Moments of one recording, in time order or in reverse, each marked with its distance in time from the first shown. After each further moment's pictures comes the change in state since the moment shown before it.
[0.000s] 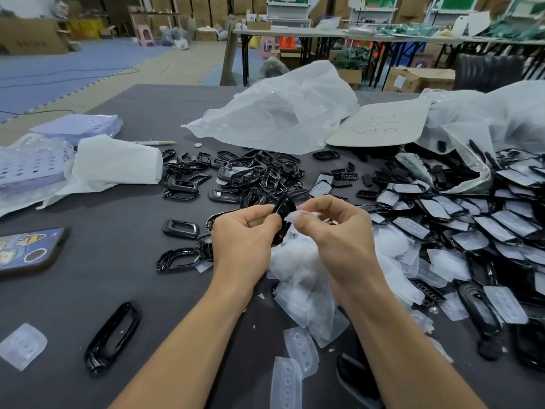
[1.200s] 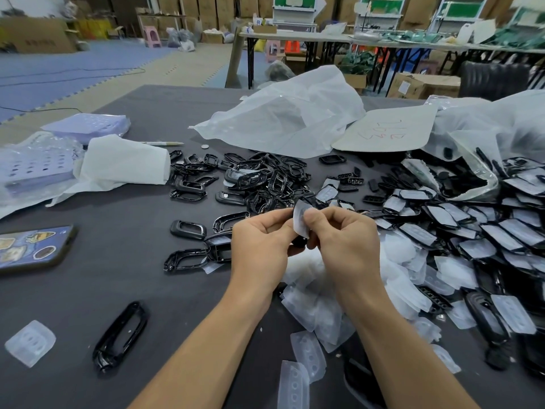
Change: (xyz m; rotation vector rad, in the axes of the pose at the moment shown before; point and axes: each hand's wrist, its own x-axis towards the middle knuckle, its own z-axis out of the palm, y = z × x) left_hand -0.009 -0.004 0.007 -0.219 -0.181 -0.049; right_hand 0.003 0.012 0.004 -0.155 0.066 -0.056
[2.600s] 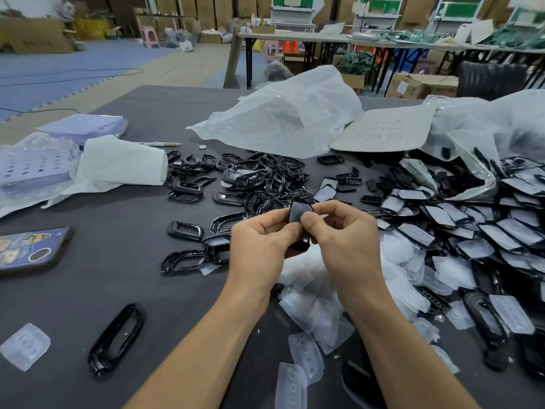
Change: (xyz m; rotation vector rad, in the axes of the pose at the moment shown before) left_hand -0.003 0.006 0.002 -0.069 -0.055 -0.012; right_hand 0.003 -0.002 -0.004 0.021 -0.004 -0.028
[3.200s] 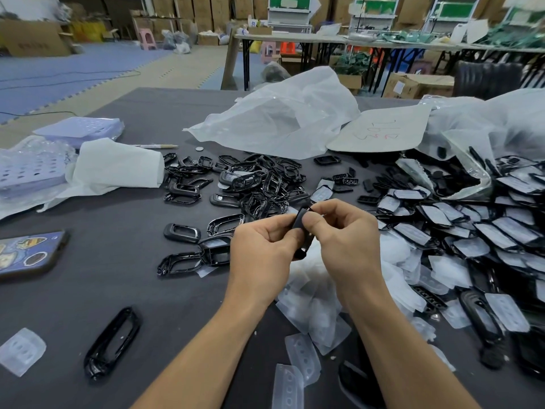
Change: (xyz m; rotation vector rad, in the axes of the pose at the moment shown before) left_hand -0.002 -0.005 0.002 0.188 -0.039 0.118; right_hand 0.003 0.001 -0.004 0.026 0.020 -0.016
